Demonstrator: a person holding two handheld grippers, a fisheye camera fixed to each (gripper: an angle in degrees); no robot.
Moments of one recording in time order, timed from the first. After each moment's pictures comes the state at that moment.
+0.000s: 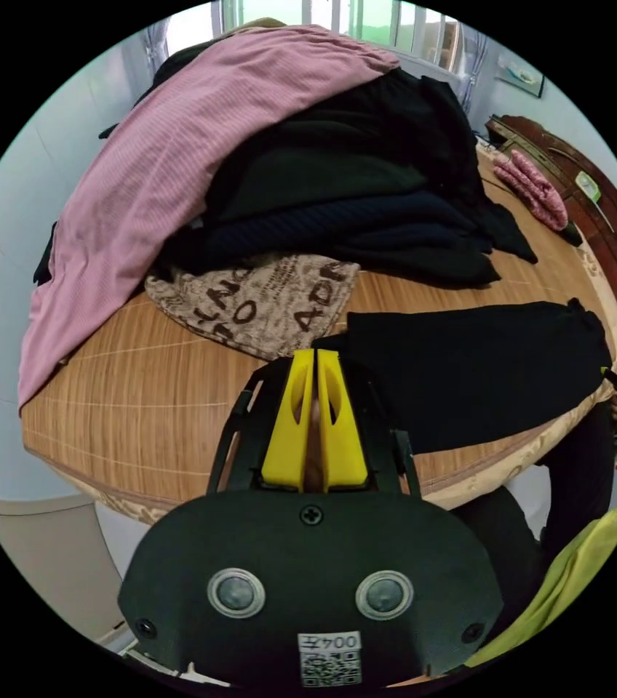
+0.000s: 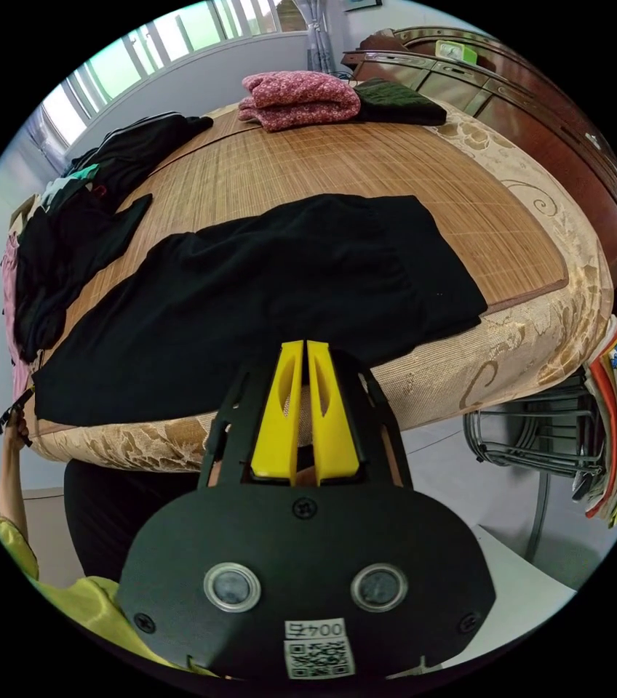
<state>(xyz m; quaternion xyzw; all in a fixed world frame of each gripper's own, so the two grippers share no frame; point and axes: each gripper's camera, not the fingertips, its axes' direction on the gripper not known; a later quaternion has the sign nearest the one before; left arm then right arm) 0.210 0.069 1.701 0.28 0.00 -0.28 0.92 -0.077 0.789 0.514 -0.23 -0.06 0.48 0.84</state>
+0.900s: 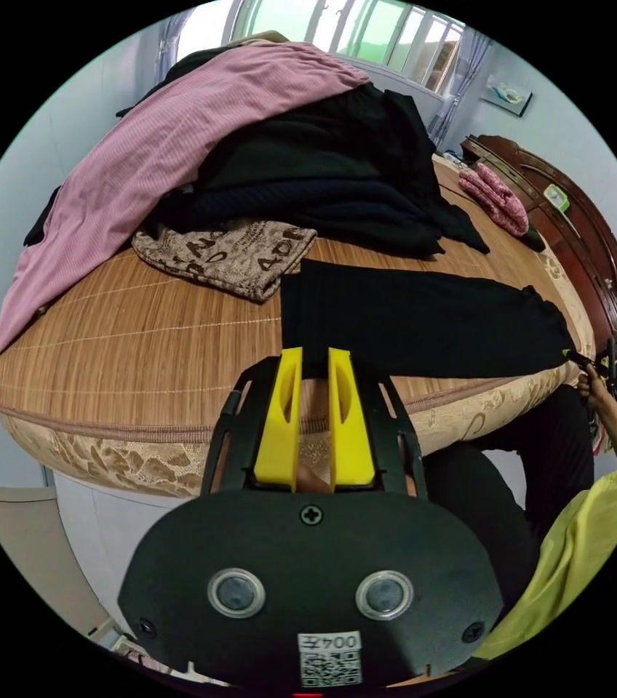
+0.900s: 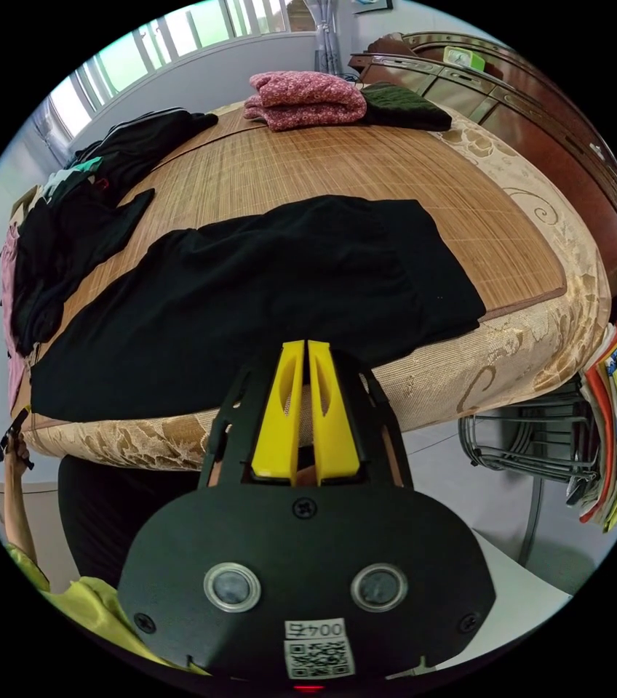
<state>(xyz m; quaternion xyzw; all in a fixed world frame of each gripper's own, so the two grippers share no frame) 0.291 0.173 1.638 0.34 0.04 -0.28 0.90 -0.083 0.790 0.512 -0.23 -0.05 0.47 0.85</state>
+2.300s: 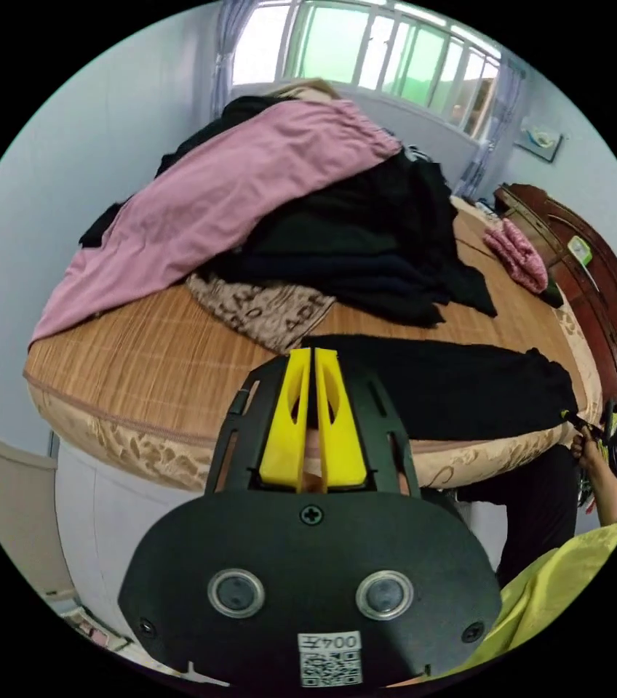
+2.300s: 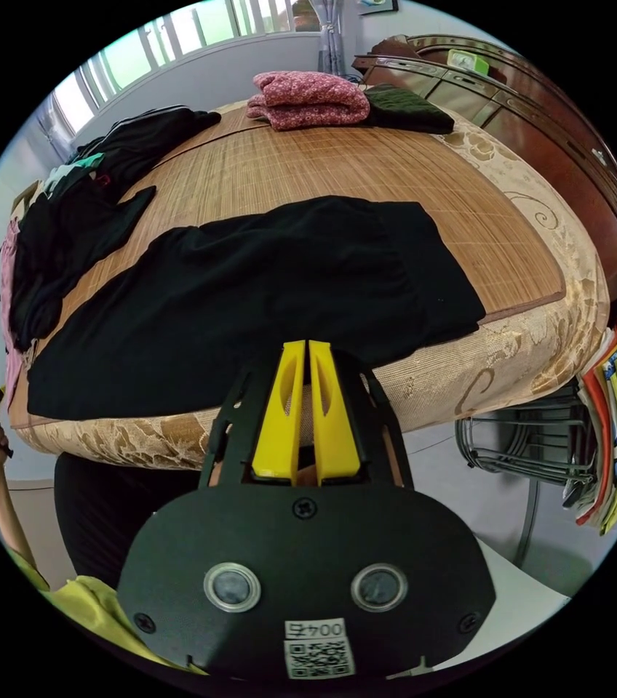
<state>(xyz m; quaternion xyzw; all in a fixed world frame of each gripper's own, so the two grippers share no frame) 0.355 0.301 1.271 0.39 0.01 -0.32 0.86 -0.070 0.750 0.531 -0.24 -0.04 0.46 0.86</state>
